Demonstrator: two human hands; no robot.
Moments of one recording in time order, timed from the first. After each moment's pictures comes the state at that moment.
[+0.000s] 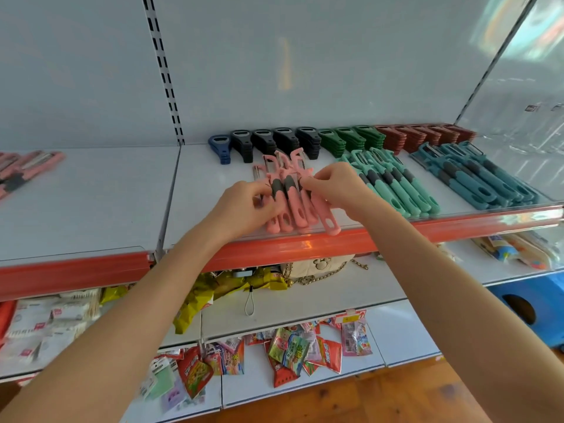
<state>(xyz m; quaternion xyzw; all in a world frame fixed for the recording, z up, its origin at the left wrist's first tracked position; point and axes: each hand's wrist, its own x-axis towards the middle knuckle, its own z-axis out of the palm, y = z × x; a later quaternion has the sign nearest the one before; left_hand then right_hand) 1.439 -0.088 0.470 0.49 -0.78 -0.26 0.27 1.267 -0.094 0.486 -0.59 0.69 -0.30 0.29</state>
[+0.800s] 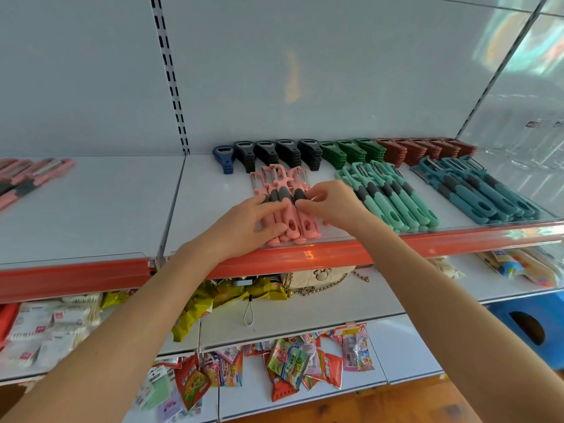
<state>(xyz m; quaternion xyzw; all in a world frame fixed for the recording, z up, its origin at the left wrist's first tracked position) 1.442 -0.083 0.465 0.46 -0.84 -0.22 0.17 1.265 -0.088 0.482 -0.67 0.66 -0.26 0.21</state>
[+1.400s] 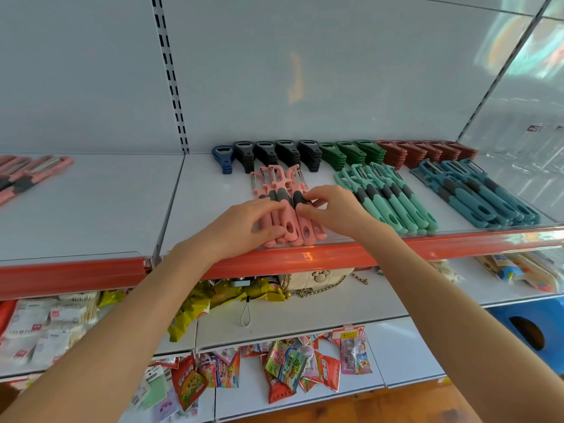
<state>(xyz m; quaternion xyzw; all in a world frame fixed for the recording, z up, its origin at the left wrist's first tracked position) 1.445 -0.088 0.459 0.43 -0.85 -0.22 0.19 1.254 -0.090 0.474 -0.74 0.62 -0.22 0.15</state>
